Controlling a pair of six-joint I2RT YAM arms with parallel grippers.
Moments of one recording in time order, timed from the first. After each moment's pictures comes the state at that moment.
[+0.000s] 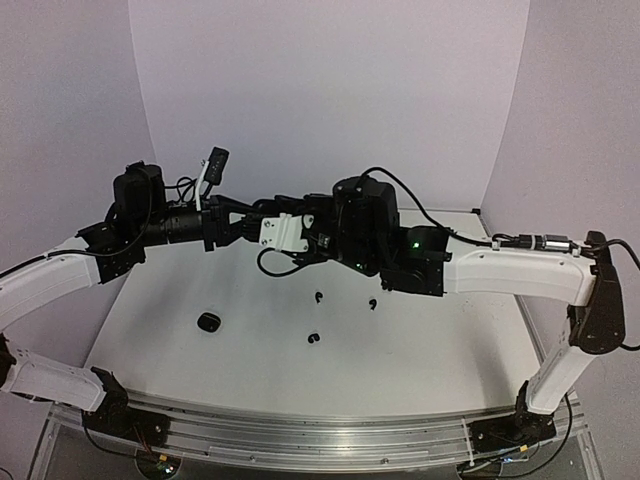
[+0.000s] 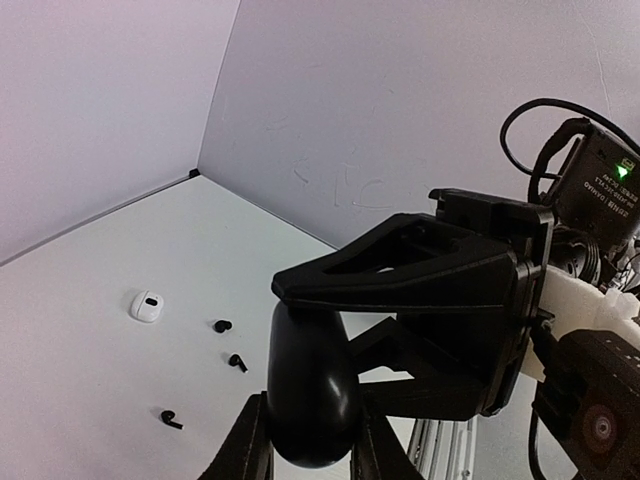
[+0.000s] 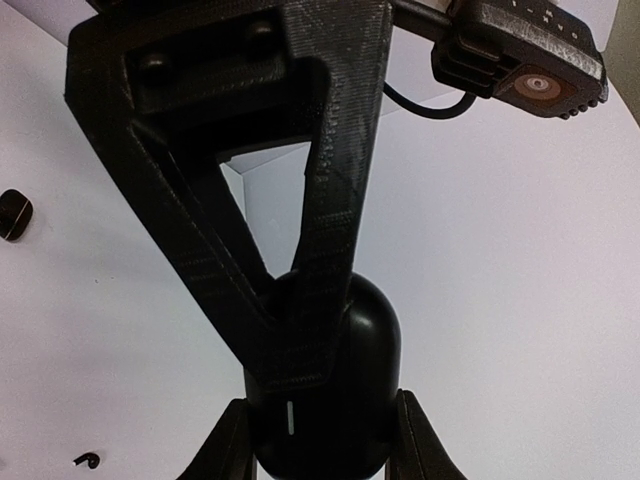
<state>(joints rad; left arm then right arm) -0.64 1.15 0.96 0.10 0.63 -0.27 1.15 1.71 1.46 0.08 0.33 -1.10</state>
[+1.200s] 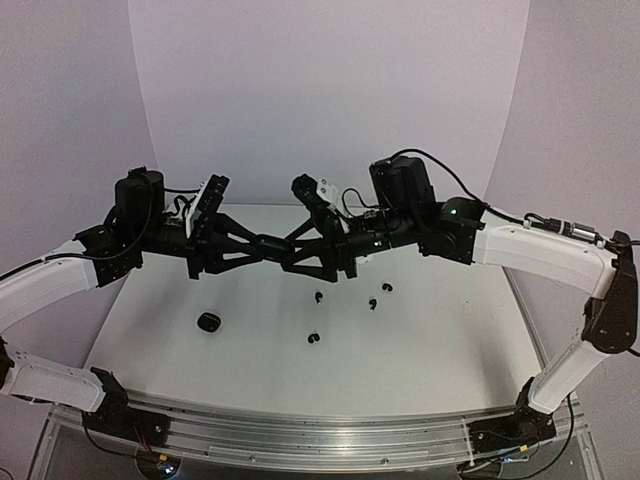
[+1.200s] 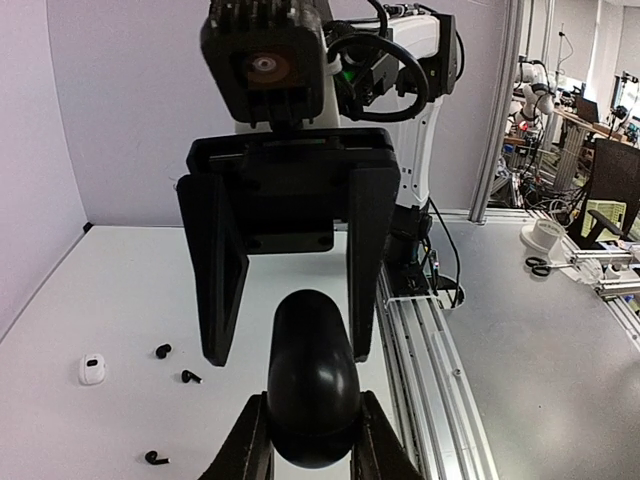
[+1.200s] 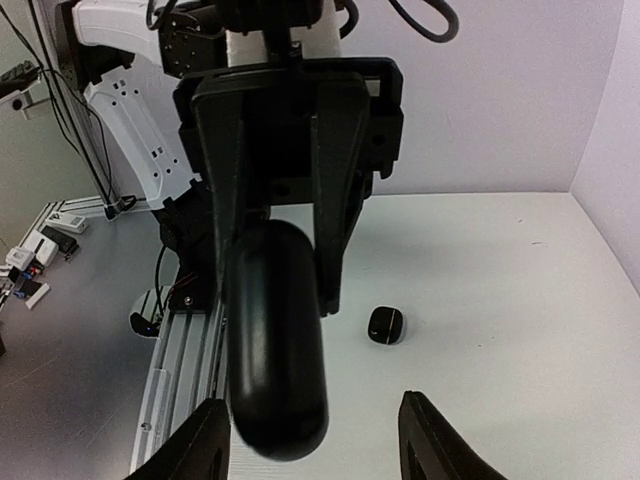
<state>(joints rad) -0.64 1.13 0.94 0.02 0.99 0.15 0.95 1.59 1.43 -0.22 -0.58 -0.17</state>
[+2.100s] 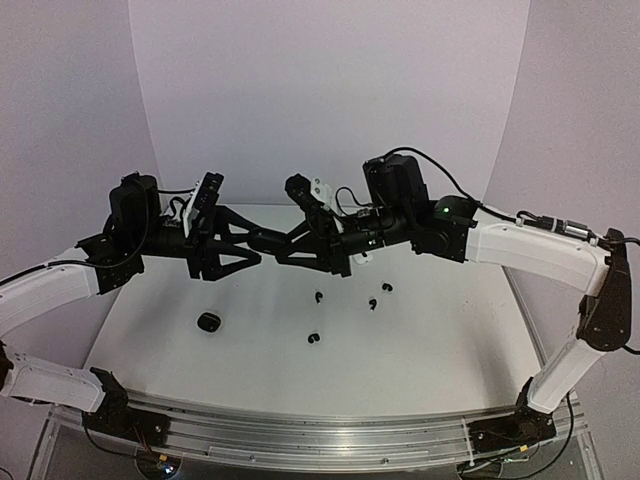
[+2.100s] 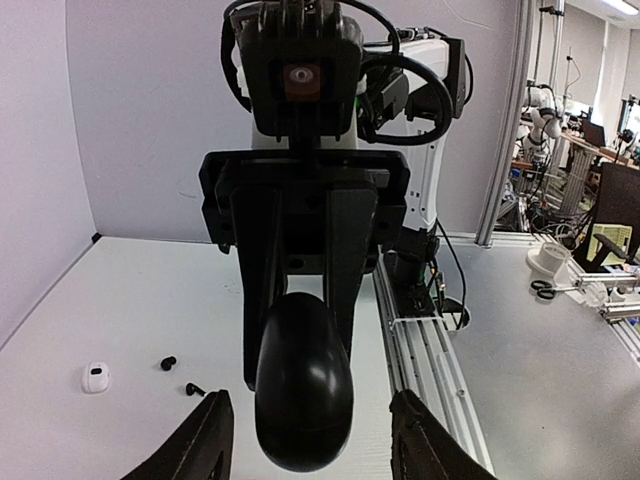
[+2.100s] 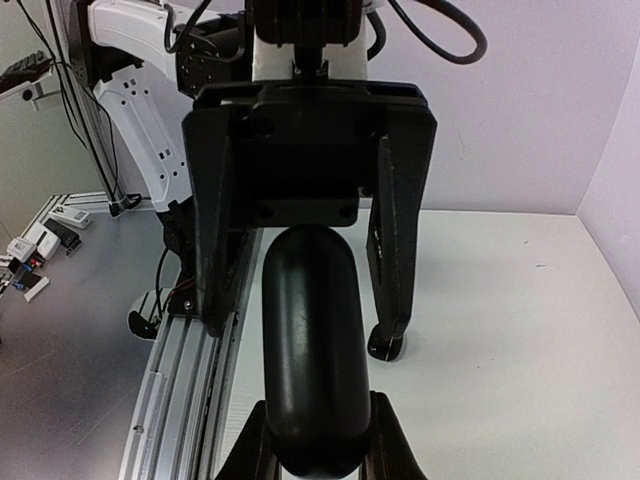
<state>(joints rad) -0.63 1.11 0.87 0.17 0.97 0.04 0.96 1.65 1.48 -0.21 -0.61 -0.20</state>
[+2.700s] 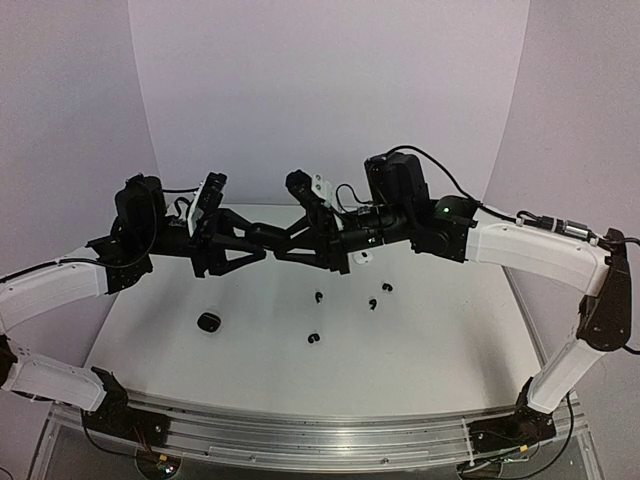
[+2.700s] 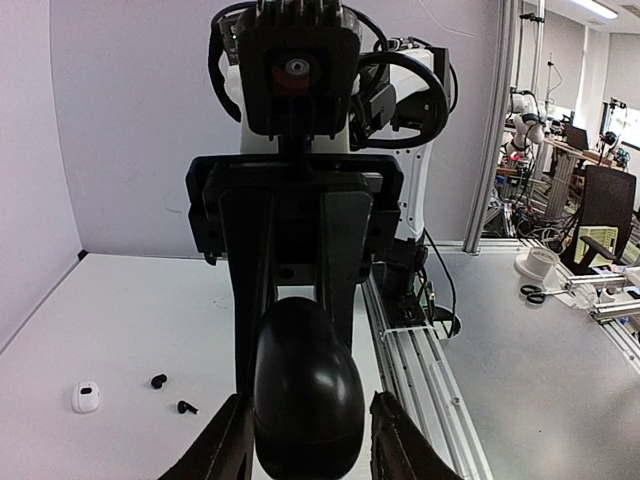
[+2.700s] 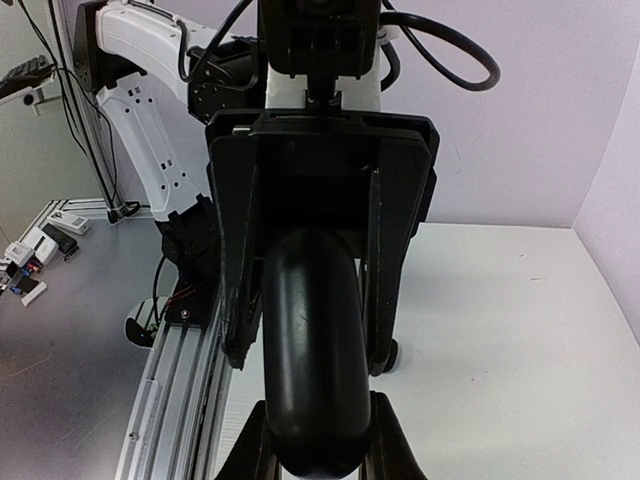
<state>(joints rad) -0.63 1.17 0.85 0.31 1.03 -0.01 0.96 1.65 1.48 -0.17 -0.61 -0.20</state>
